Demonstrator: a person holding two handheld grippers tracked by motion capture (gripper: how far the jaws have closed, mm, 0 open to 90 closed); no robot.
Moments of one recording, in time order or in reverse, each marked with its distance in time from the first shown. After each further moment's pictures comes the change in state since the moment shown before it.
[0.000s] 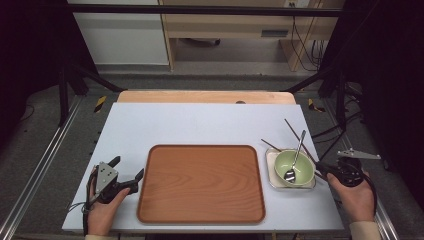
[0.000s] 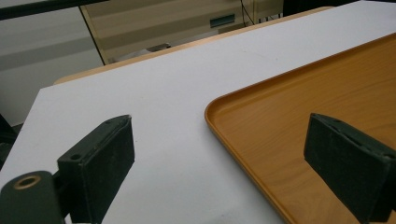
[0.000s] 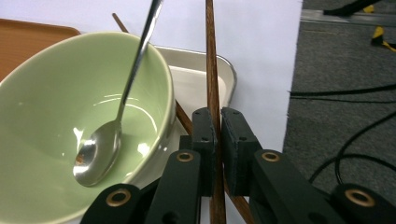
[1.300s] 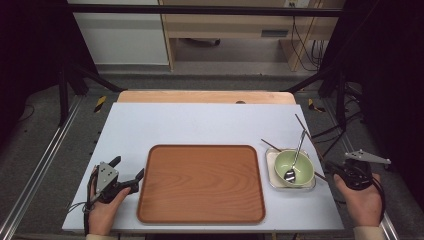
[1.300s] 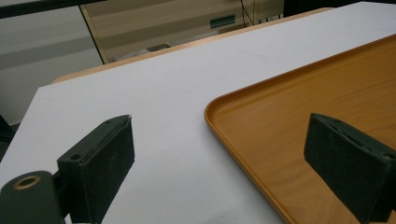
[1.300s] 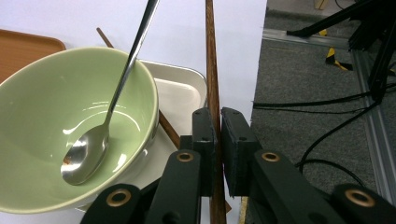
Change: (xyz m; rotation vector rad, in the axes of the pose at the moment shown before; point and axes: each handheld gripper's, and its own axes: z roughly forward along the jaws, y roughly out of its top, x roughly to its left) left arm 0.001 -0.001 0.001 -0.008 0.005 -0.010; right arm 0.006 0.003 -0.025 -0.060 -0.115 -0.056
